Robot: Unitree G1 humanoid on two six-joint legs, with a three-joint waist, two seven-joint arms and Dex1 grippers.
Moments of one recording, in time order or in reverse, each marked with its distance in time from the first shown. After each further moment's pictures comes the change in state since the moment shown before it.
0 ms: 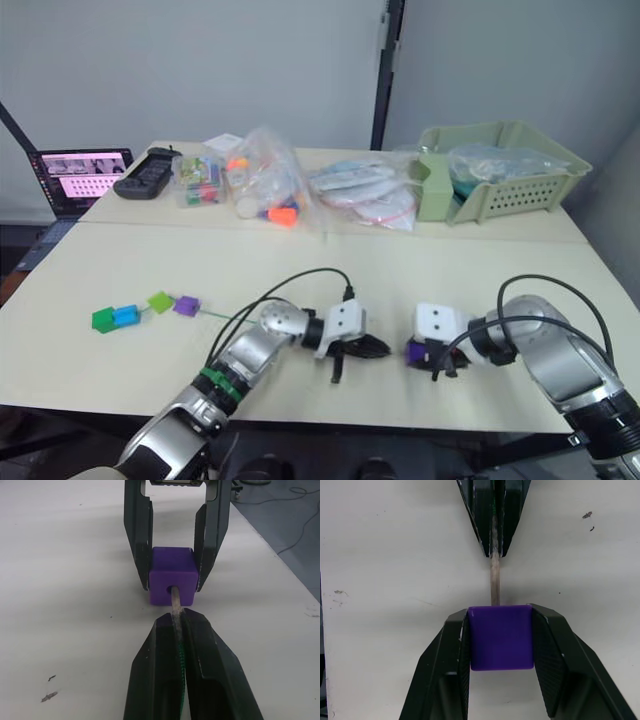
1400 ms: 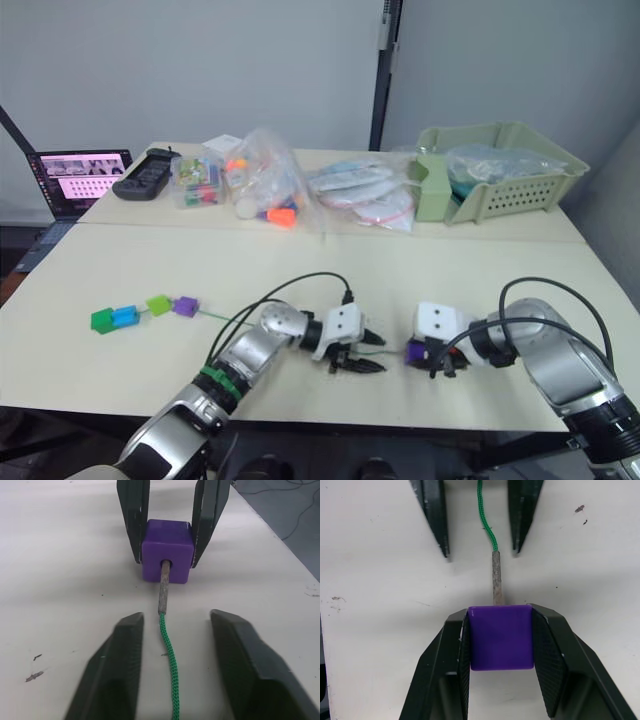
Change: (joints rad) left arm -0.009 0.012 -0.001 0.036 0.024 0.011 -0.027; right arm 0.020 0.020 -0.027 -0.017 0.000 0.048 -0.018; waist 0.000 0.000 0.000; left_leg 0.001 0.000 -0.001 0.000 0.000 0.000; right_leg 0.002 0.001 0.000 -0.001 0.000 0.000
